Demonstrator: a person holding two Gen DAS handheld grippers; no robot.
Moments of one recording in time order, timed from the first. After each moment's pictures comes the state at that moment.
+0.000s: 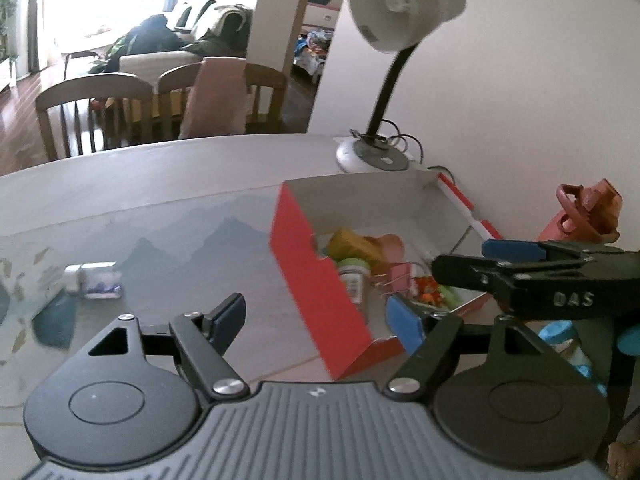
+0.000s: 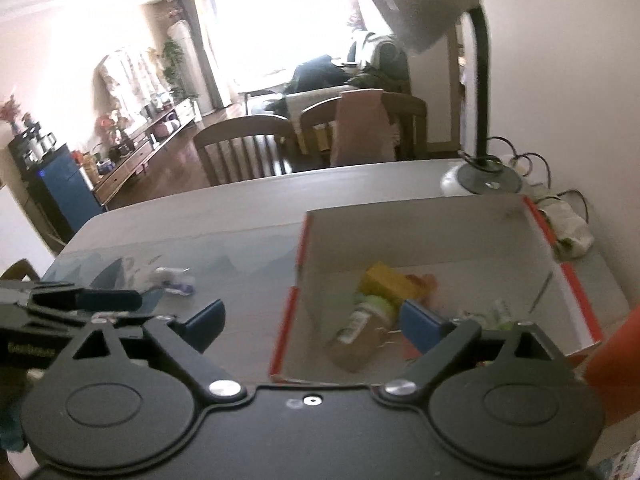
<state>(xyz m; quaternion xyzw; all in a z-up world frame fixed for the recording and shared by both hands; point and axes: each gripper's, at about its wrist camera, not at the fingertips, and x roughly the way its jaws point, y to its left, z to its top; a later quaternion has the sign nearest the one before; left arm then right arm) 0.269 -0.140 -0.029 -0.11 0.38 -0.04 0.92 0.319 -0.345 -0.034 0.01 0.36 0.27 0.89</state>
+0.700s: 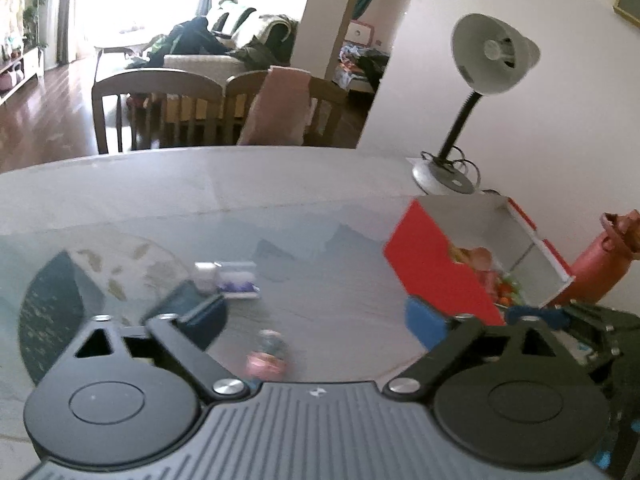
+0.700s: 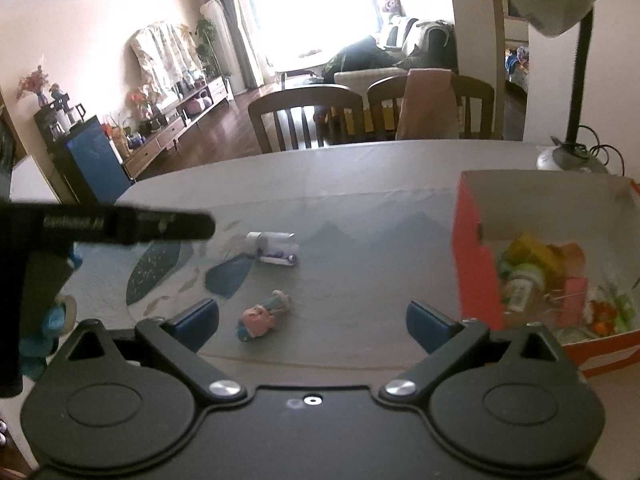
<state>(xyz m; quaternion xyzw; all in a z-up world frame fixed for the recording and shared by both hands) 0.234 0.012 -0.040 -0.13 0.36 -0.01 0.92 0.266 -0.207 -0.061 -0.01 0.38 0.30 0.87</state>
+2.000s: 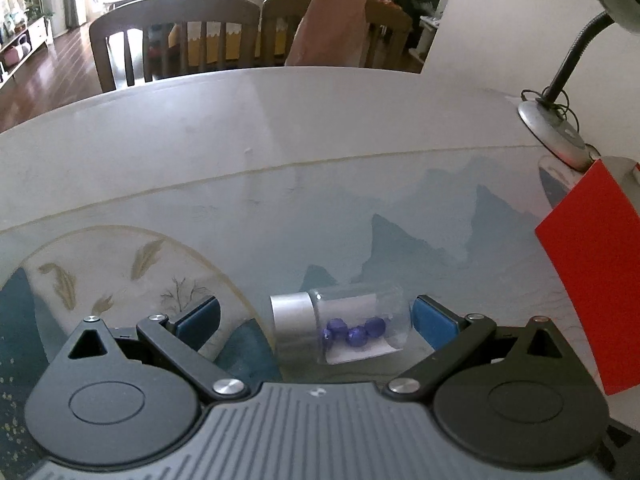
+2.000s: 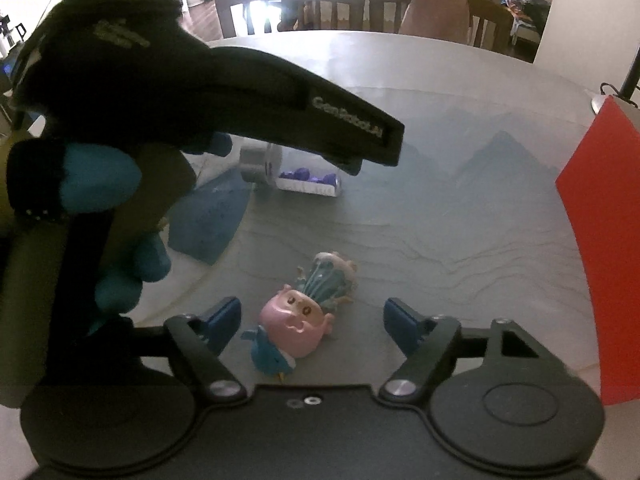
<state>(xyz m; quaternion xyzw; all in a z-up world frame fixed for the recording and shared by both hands) 0.370 0.080 -0.175 -0.10 0.46 0.02 0.88 0.306 -0.052 -0.175 -0.09 0.49 0.22 0.84</state>
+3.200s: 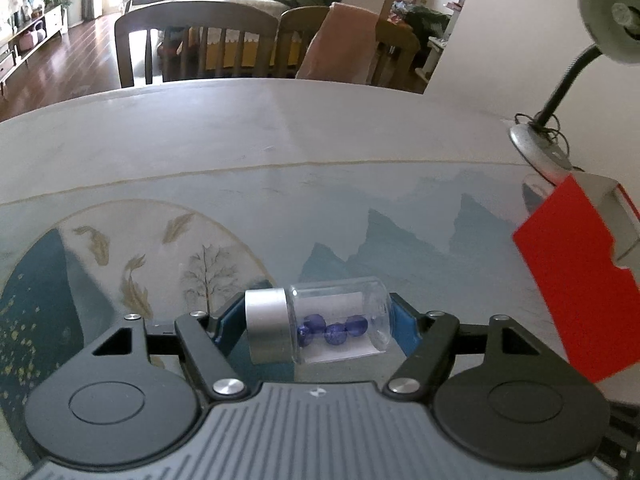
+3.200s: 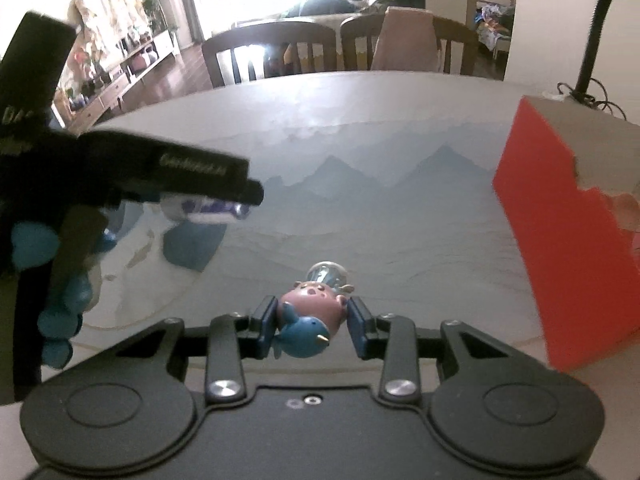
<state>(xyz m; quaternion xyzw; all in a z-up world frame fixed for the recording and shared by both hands) 0.323 0.084 -0.147 -0.13 0.44 0.03 0.89 0.292 -0.119 -0.132 -0.04 0.45 0.22 0.87</state>
